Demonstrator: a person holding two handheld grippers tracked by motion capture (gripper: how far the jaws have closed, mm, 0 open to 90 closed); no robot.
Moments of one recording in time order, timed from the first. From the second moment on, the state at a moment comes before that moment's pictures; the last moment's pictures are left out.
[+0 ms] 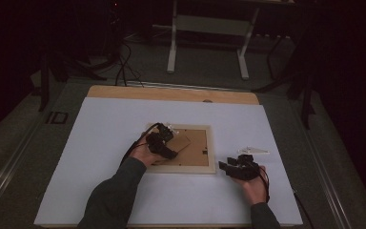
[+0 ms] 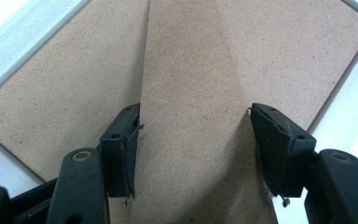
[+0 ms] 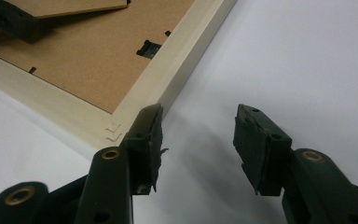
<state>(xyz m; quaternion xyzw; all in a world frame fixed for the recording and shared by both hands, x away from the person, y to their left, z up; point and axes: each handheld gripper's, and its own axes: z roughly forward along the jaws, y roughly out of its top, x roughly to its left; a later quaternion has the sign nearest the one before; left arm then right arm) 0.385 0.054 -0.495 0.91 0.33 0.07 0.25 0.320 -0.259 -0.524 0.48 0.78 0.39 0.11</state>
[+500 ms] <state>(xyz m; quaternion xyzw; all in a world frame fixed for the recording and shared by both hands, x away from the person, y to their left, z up) 0.376 0.051 -0.492 0.91 0.32 0.11 0.25 0.319 -0.256 -0.522 0.47 0.78 0.39 0.11</state>
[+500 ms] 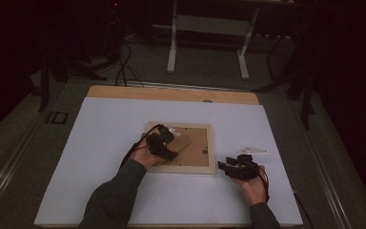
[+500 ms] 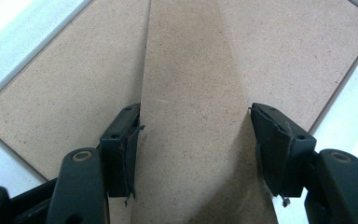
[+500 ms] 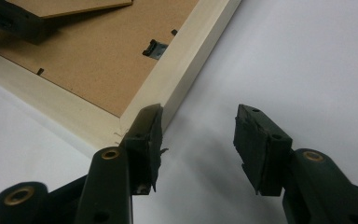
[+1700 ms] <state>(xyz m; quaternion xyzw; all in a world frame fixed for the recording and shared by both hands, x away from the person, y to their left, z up) 0.342 0.044 -0.483 0.89 0.30 0.21 0.26 0.321 -0.249 -0.515 0.46 0.78 0.41 0.12</state>
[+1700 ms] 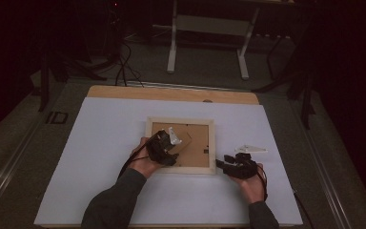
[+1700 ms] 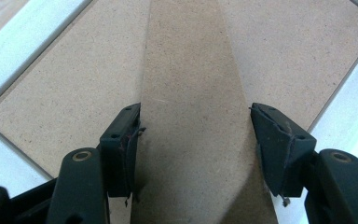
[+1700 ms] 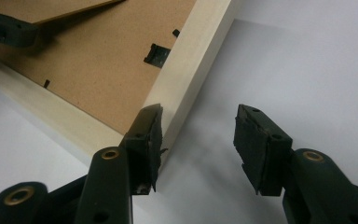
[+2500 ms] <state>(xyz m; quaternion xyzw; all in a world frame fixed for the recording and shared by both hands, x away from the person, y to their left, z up) 0.321 0.043 -0.486 0.88 0.28 0.27 0.28 0.341 -0.230 -0.496 0.44 0.79 0.40 0.13</state>
